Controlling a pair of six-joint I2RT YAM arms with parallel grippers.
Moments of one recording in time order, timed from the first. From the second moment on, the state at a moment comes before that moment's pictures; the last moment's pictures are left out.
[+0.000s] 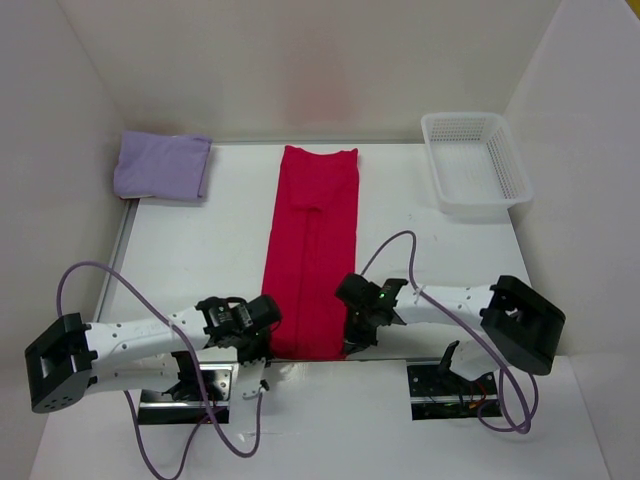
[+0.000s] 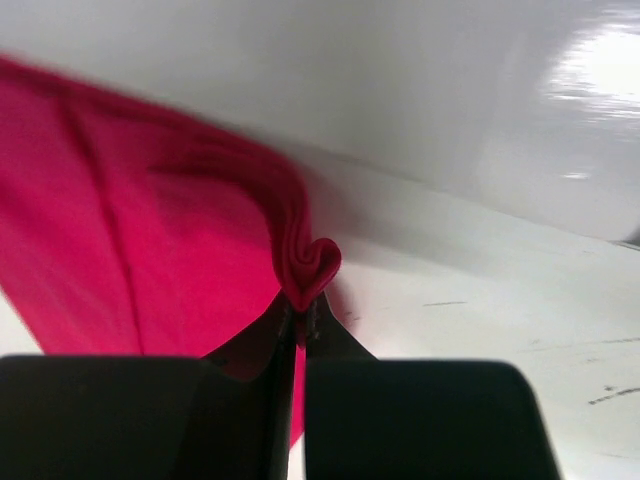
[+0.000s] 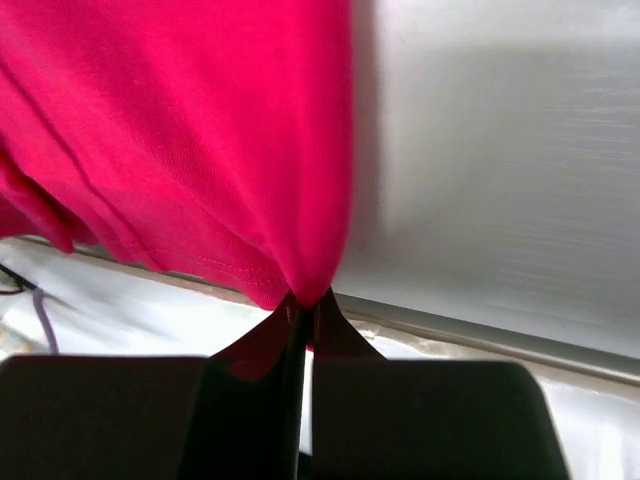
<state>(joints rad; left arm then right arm) -1.06 1.08 0.52 -0.75 0.17 1.90 1.00 1.41 0.62 -0.47 -0.20 1.21</state>
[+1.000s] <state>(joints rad) -0.37 1.67 1.17 -0.35 0.35 1.32 0.39 1.98 1.54 -0.73 -0.30 0.57</state>
